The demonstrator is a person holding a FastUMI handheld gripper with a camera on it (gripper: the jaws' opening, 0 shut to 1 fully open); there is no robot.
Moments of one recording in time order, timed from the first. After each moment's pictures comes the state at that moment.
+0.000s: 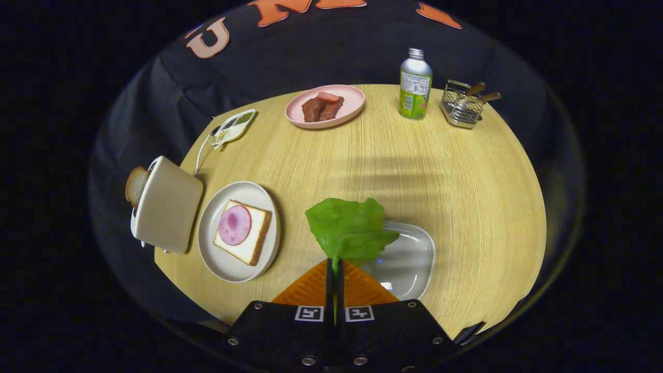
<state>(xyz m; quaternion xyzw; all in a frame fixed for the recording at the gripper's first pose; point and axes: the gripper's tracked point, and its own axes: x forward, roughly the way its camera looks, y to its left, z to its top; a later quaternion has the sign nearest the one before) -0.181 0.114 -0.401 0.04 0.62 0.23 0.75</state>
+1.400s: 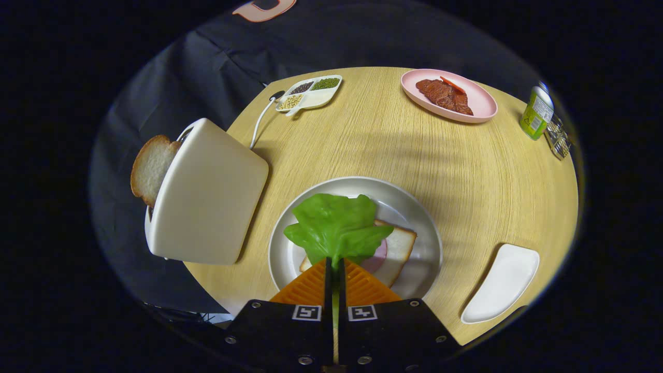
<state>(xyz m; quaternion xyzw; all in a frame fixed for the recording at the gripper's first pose) -0.220 0.297 -0.420 0.02 0.65 0.33 0.69</state>
